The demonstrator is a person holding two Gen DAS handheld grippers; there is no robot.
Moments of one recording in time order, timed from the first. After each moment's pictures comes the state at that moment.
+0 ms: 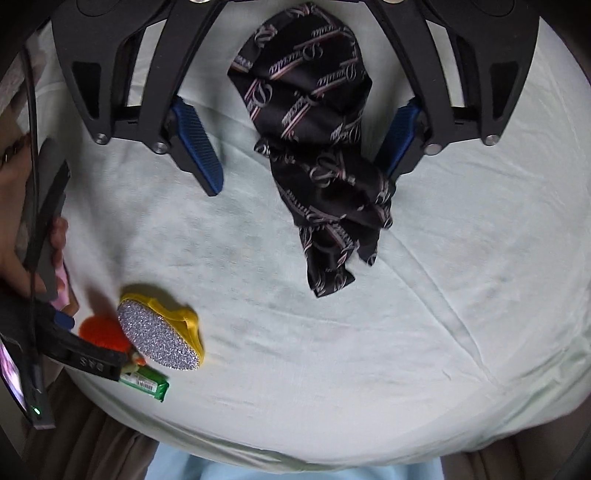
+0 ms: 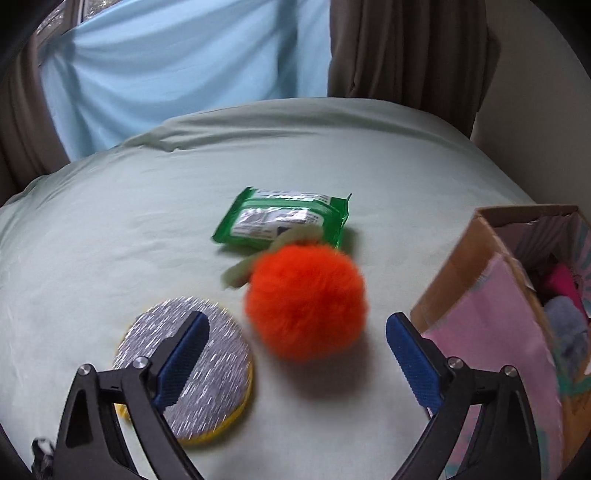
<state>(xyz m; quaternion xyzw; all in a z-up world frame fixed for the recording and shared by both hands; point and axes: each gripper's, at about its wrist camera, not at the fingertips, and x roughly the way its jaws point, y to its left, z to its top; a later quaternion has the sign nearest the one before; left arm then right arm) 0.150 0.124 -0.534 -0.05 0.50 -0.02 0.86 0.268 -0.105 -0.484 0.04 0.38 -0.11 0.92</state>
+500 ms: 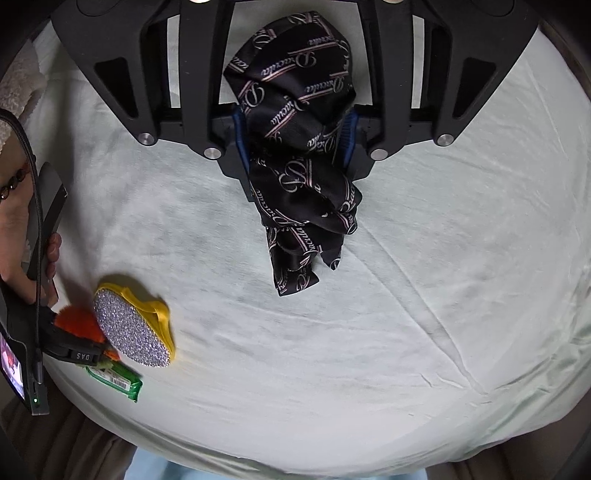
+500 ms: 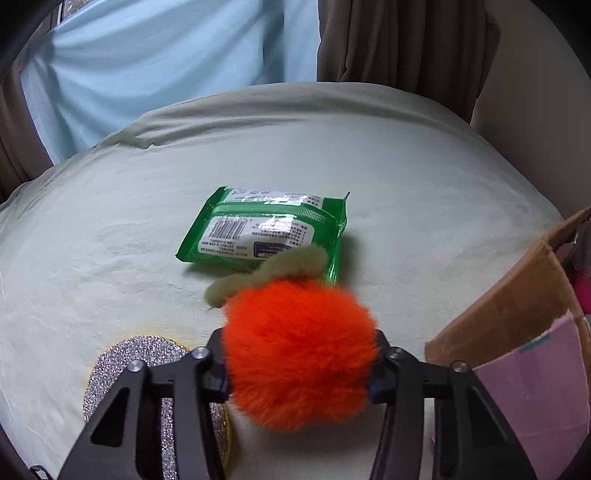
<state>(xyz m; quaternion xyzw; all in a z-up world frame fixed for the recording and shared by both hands) 0.170 0.136 -0.529 -0.05 0.53 0.01 0.85 0.308 -0.126 -0.500 0.05 0.40 -0.12 0.90</state>
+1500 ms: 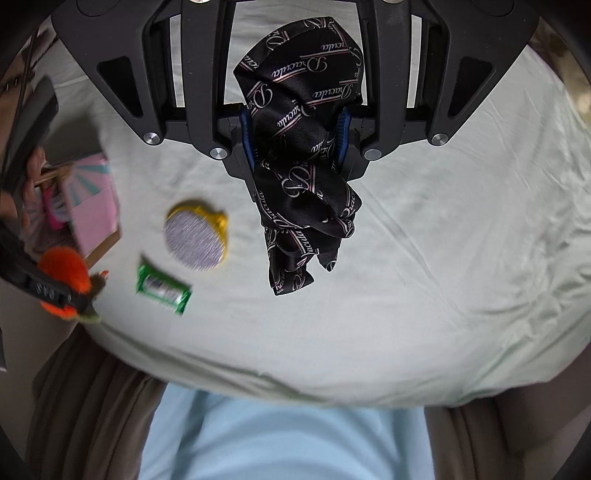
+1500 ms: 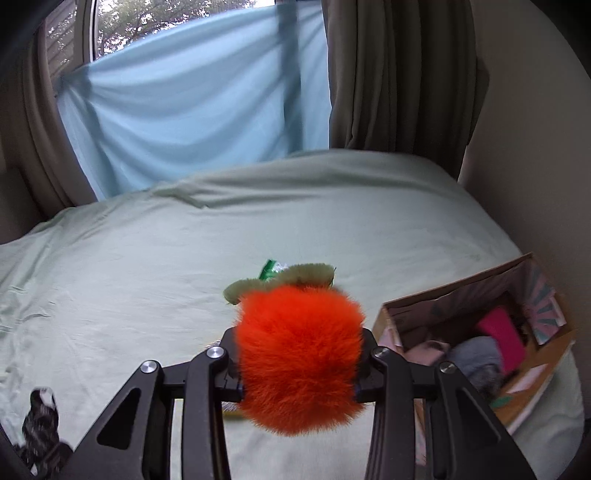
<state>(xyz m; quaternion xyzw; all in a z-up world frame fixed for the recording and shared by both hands) 0.141 0.150 -0.374 -0.06 0.44 -0.02 0.89 0.202 -0.103 -0.334 0.05 0.35 -0.08 0.93</state>
